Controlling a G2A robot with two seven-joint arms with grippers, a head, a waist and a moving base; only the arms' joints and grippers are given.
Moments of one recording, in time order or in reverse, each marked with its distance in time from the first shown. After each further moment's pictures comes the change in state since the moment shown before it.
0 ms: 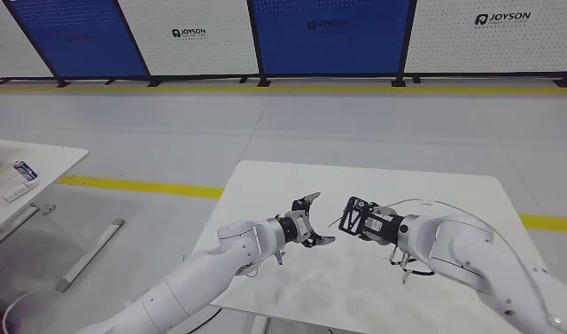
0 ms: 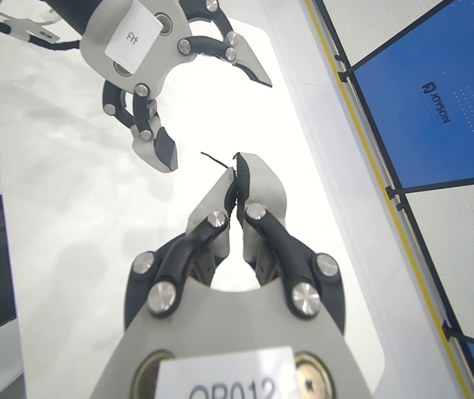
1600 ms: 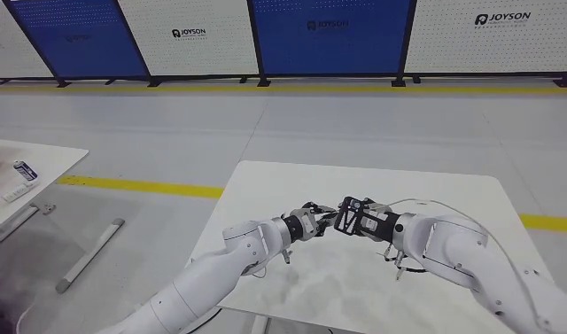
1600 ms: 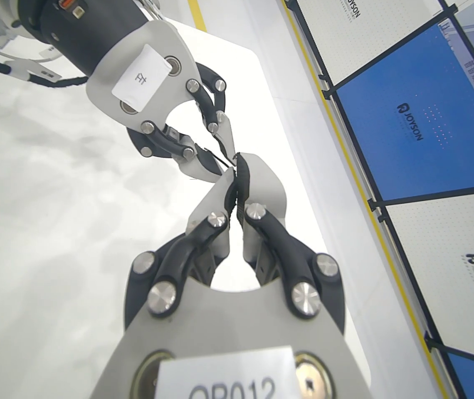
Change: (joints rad) left arm 0.019 -0.065 -0.036 0.017 0.000 0.000 -0.004; right arm -0.025 -0.032 0.021 0.012 -0.094 0.000 -0.067
